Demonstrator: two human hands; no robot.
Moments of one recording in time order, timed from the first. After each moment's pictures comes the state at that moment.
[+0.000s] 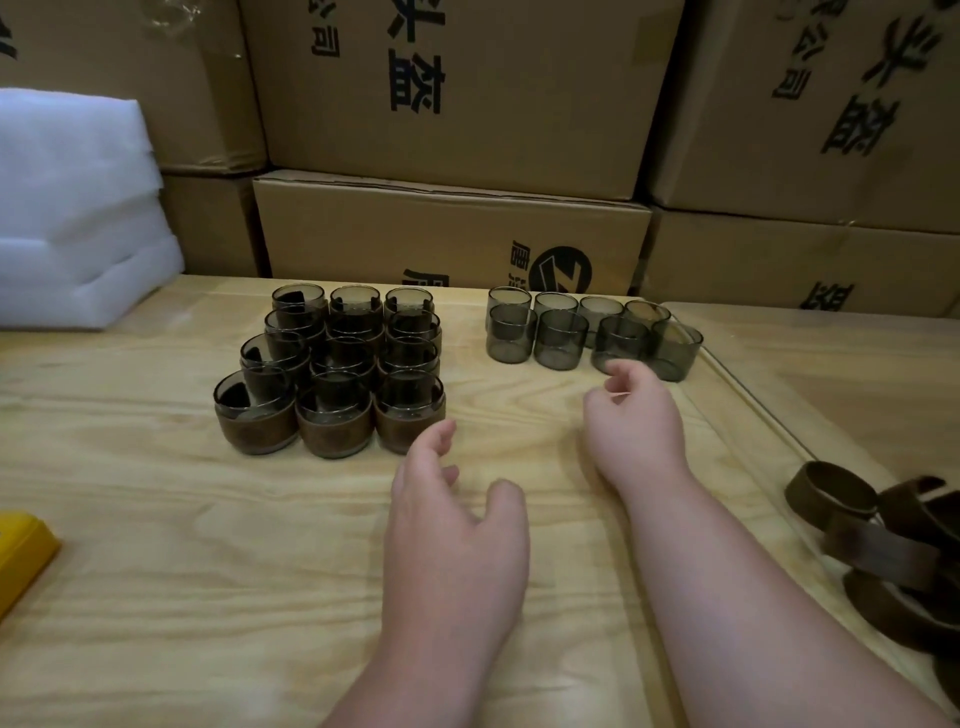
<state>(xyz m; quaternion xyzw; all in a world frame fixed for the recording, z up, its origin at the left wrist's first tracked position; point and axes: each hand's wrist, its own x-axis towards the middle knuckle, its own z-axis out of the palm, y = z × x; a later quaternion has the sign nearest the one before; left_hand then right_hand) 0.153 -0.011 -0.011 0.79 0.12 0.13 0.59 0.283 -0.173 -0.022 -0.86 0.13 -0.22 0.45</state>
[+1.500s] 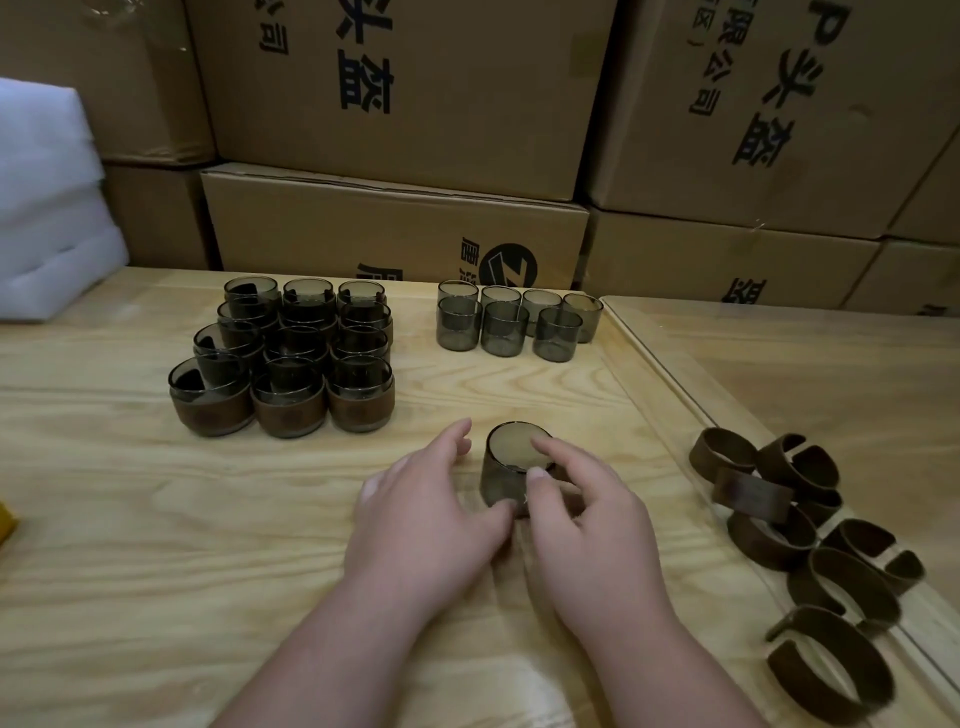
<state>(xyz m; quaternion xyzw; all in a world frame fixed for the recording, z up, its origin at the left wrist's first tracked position) 0.155 -0.014 -0.021 0.92 -0.02 0.05 0.38 0.128 -0.157 -0.024 -0.84 0.05 -0.22 0.49</state>
